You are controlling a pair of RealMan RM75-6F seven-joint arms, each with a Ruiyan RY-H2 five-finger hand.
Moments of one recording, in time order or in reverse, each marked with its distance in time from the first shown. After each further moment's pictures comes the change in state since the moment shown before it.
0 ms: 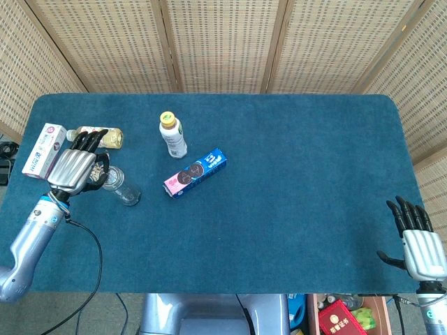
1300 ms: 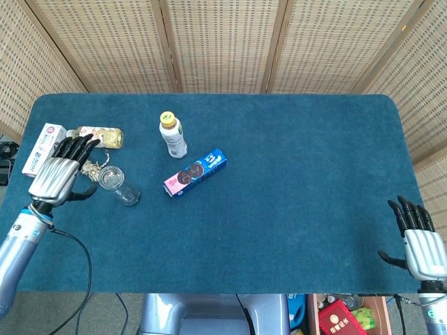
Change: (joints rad) left arm 0.111 0.088 0.040 -0.106 0.107 0.127 -0.070; right arm 0.002 0.001 0.001 0.005 0.004 -0.006 0.012
